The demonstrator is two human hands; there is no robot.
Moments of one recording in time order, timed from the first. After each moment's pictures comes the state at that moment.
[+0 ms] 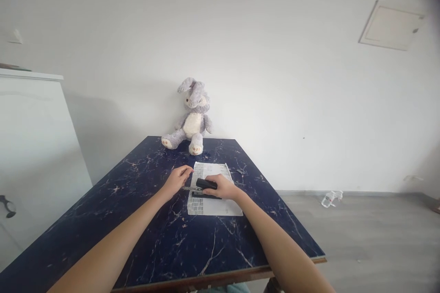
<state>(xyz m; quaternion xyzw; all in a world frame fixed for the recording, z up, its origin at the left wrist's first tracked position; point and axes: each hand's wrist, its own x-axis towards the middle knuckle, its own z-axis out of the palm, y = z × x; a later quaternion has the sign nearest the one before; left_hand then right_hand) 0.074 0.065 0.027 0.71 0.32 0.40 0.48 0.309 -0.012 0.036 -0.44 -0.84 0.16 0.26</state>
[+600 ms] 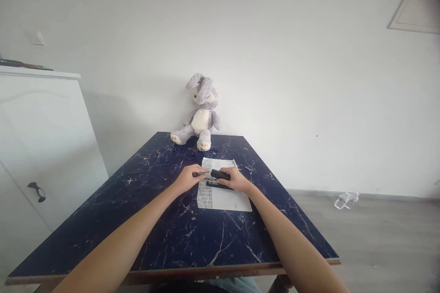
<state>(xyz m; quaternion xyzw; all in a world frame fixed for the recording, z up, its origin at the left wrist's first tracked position) 0.071 0.064 0.027 0.85 0.26 0.35 0.28 0.334 -0.001 0.030 -0.46 -0.82 0.16 0.30</state>
